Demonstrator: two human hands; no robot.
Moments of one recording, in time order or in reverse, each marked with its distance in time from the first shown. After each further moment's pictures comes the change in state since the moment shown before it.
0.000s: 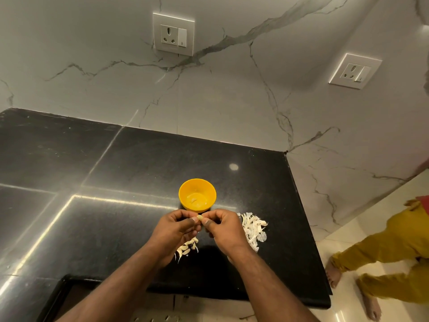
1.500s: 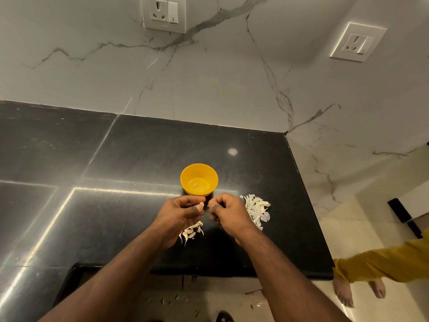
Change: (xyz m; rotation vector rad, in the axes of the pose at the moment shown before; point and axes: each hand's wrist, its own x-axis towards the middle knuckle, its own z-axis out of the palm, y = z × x) left_hand 0.008 -0.002 -0.009 0.073 -0.062 -0.026; right_hand -0.004 0.001 -0.004 -0.013 -0.025 0.075
